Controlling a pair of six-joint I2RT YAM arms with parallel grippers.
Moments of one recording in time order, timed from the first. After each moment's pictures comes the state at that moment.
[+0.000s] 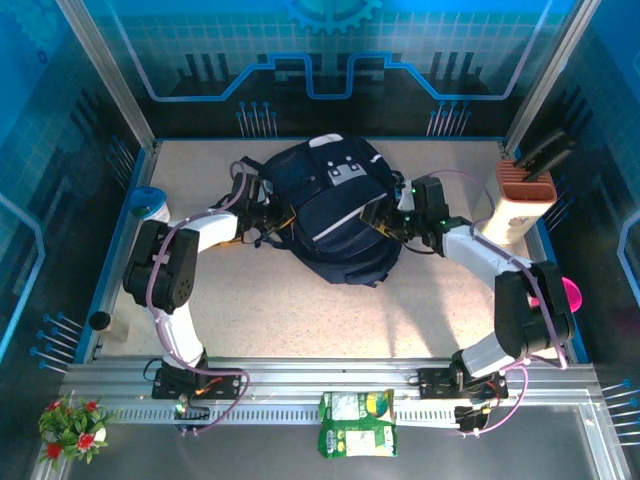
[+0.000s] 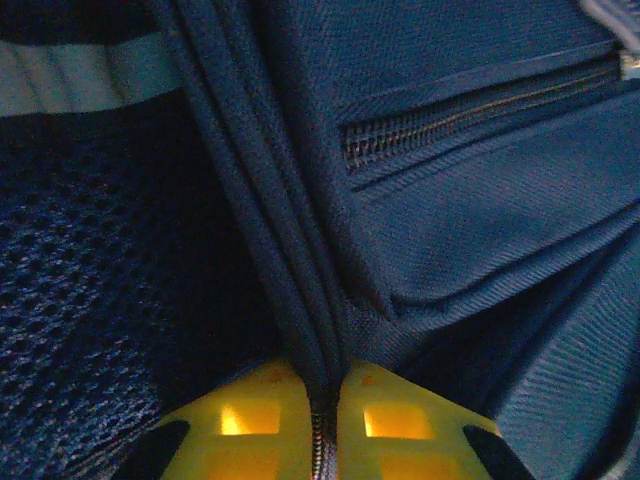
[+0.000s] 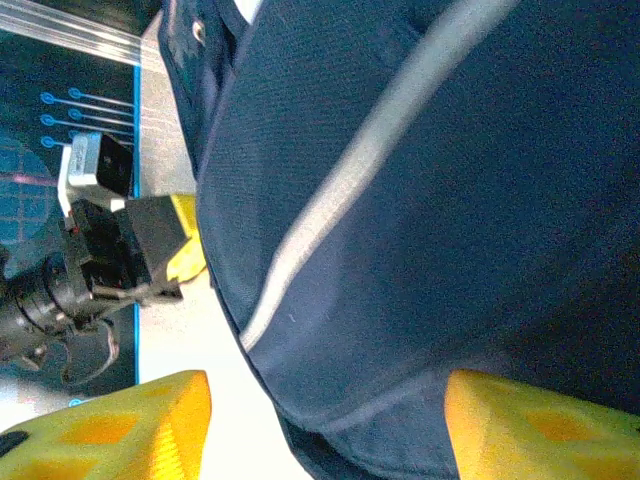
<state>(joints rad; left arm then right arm) -0.21 1.84 1.08 -0.02 0.47 -0.85 0.27 1.53 0.94 -0.12 -0.53 0.76</state>
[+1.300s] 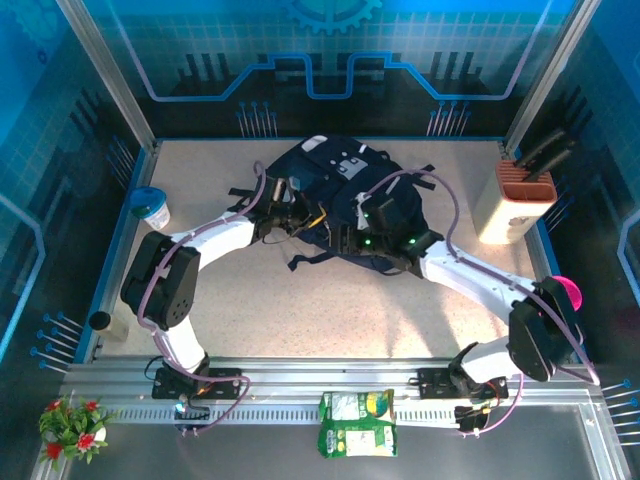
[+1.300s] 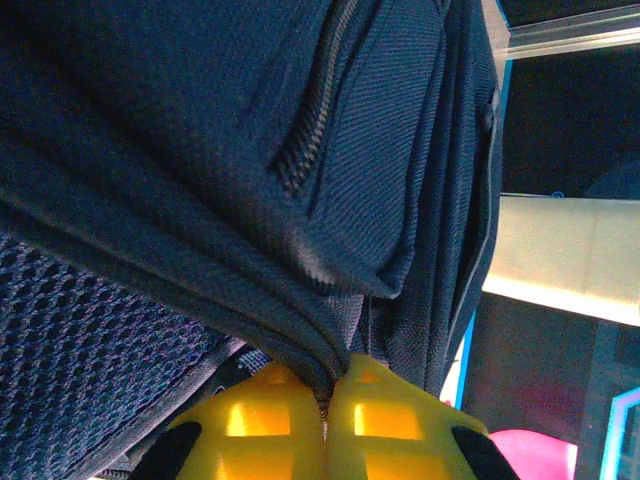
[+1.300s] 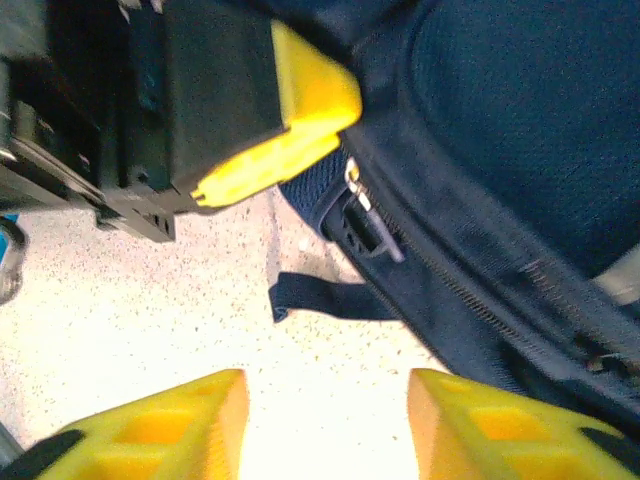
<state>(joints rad) -0.40 1.76 1.12 -0.03 0.47 -1.04 0.68 1.44 0.98 -0.28 -0.11 0.59</state>
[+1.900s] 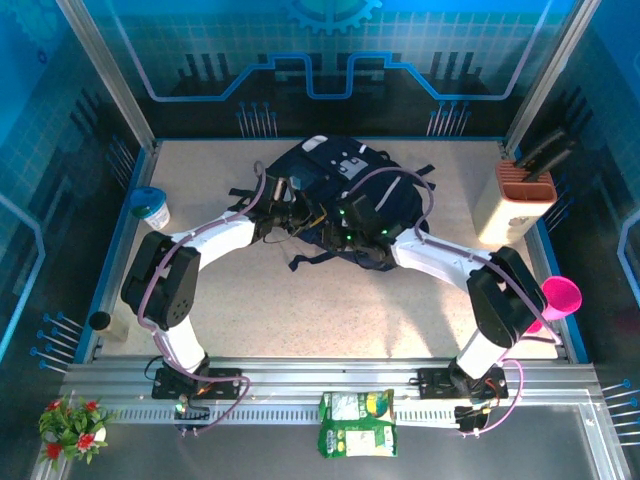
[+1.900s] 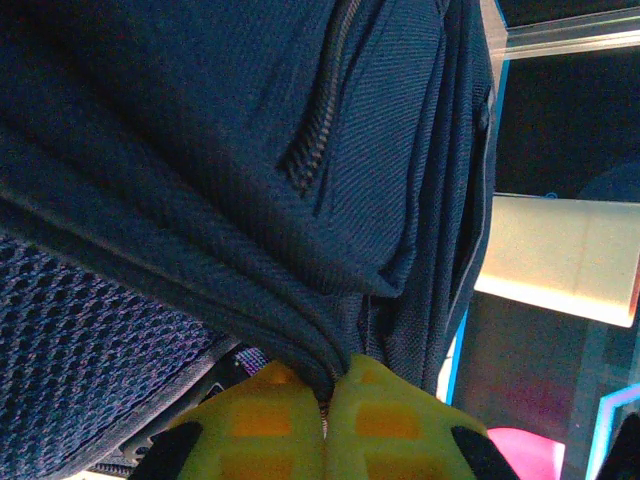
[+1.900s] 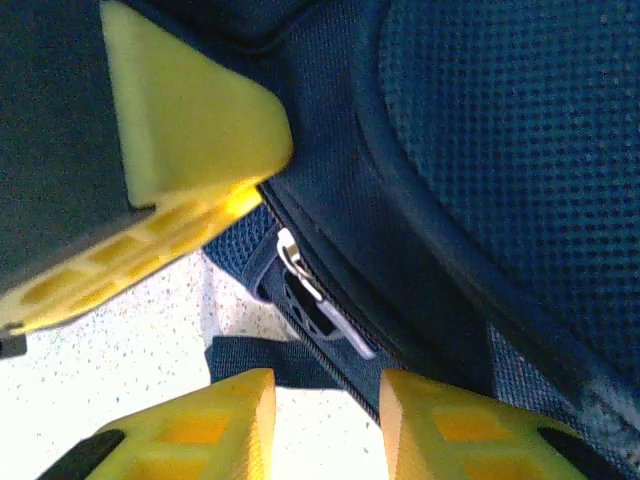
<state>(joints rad) -0.40 1.76 1.13 -0.03 0.47 -1.06 0.69 1.66 1.11 -0.26 0.02 0.61</state>
